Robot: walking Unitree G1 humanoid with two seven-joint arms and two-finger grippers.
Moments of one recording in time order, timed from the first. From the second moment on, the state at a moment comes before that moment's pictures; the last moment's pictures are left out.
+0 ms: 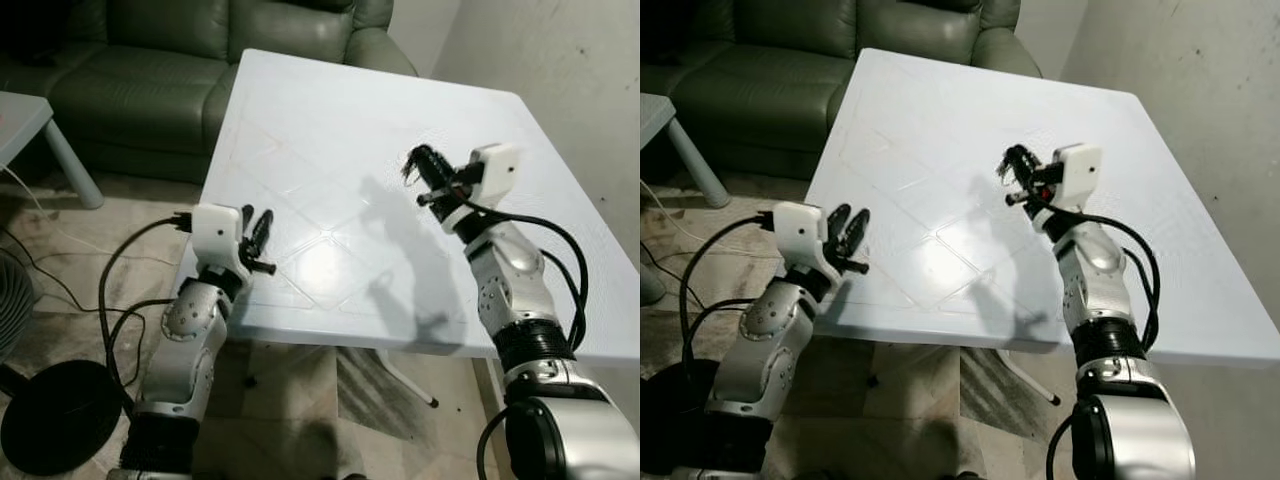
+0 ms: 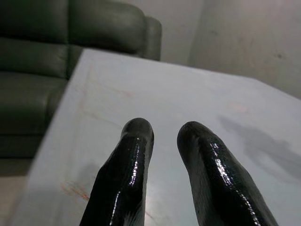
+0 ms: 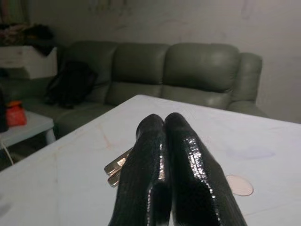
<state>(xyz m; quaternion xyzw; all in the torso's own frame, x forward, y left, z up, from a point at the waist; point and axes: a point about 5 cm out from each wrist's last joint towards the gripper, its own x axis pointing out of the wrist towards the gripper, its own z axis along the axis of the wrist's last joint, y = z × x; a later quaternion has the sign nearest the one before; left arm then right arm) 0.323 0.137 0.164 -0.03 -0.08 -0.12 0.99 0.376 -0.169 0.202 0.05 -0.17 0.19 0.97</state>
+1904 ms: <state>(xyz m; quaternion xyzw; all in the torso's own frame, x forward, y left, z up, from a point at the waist) 0.358 0.207 0.181 -0.09 -0.09 -0.01 0.99 0.356 -0.154 0.171 0.00 -0.10 0.08 0.99</state>
